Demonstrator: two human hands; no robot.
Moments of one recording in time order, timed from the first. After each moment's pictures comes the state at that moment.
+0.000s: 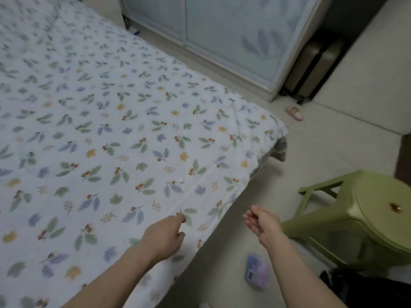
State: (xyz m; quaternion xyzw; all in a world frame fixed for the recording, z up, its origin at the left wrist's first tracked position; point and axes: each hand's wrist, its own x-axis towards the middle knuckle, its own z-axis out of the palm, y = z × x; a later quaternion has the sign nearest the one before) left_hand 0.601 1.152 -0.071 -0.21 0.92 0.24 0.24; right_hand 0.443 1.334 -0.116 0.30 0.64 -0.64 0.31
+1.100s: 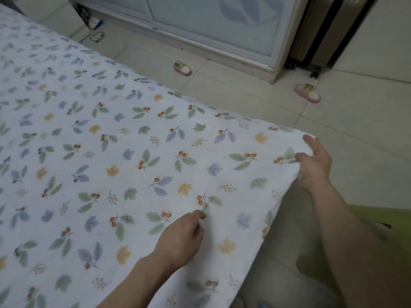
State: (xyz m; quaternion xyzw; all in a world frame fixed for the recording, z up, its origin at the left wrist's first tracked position) left_hand 0.248 1.124 -0.122 -0.22 0.91 0.29 0.22; right_hand -0.001 1.304 -0.184 0.22 0.72 -0.65 0.12
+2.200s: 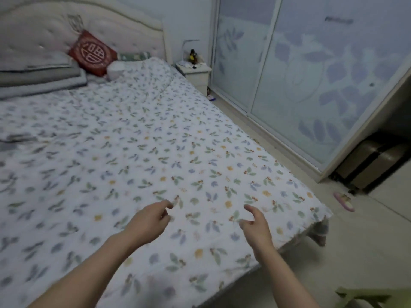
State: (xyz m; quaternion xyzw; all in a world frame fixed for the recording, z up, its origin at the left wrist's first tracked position) left_hand 0.688 1.088 0.080 -0.42 0.86 0.28 0.02; right_hand 0.480 1.234 0.041 -0.17 0.81 -0.46 0.33
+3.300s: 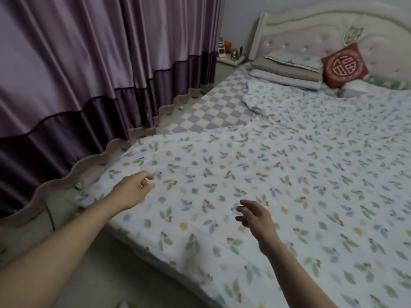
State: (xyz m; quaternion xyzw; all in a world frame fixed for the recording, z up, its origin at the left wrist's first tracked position) left_hand 1.235 1.172 0.089 -0.82 0.48 0.26 -0.20; right_hand 0.928 1.091 0.054 -0.52 0.57 -0.27 0.57
